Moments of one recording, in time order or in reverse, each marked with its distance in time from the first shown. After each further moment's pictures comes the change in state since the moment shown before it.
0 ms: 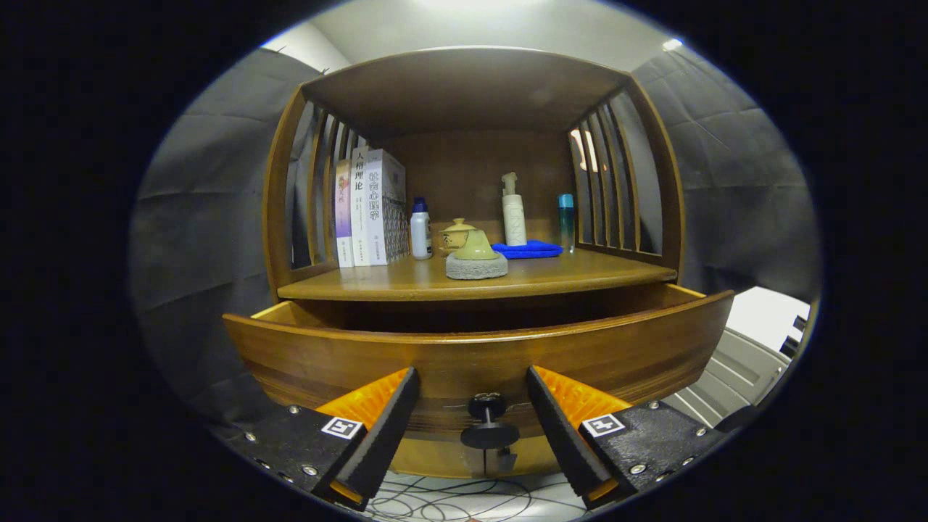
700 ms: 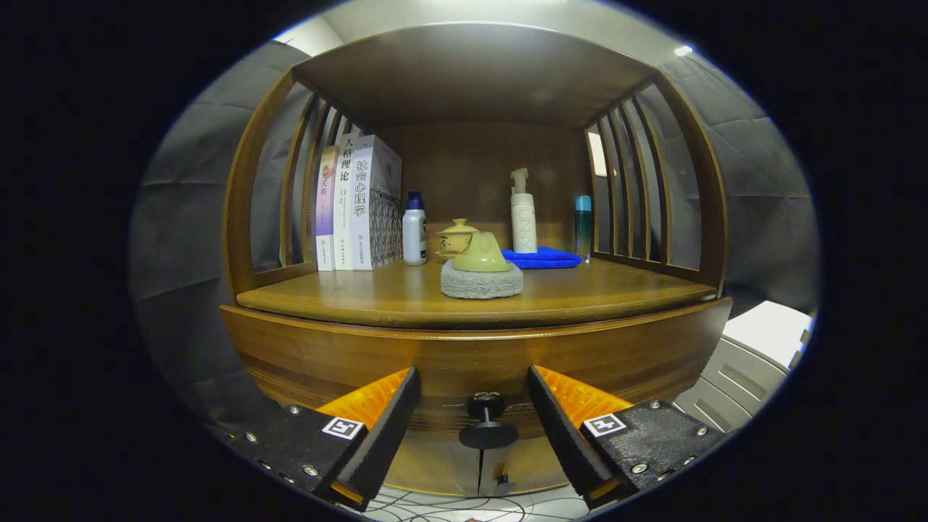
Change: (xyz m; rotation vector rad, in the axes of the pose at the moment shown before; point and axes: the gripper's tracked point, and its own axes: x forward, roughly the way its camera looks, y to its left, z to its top) arm 0.071 -0.001 0.006 -0.012 -0.018 -0.002
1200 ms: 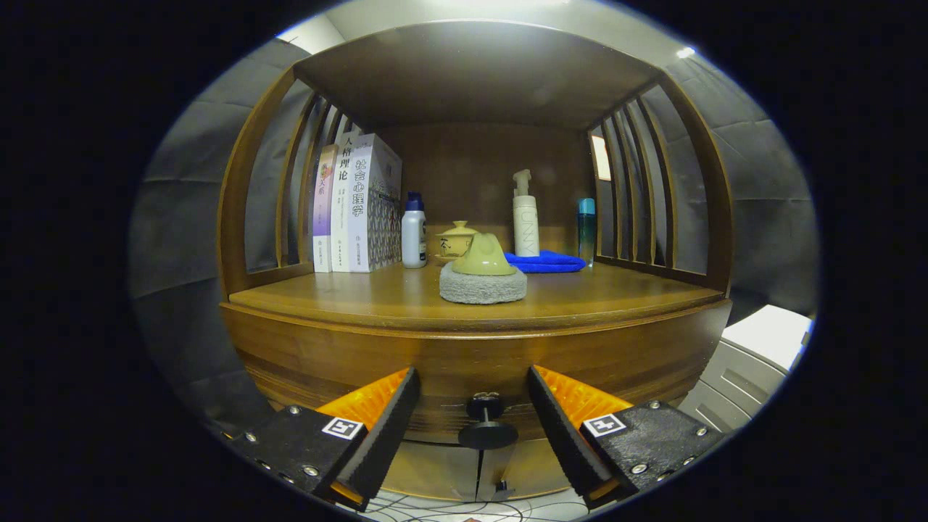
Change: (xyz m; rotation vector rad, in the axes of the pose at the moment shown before) arm 0.006 -0.001 0.000 -0.014 -0.006 0.012
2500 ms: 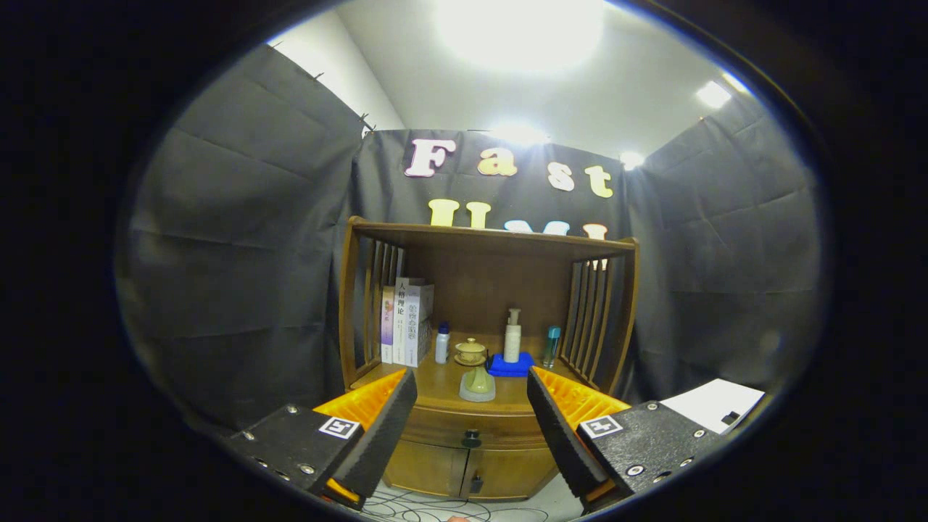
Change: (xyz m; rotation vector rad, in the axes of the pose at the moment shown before) arm -0.256 0.003 0.241 -0.062 -0.201 0.031
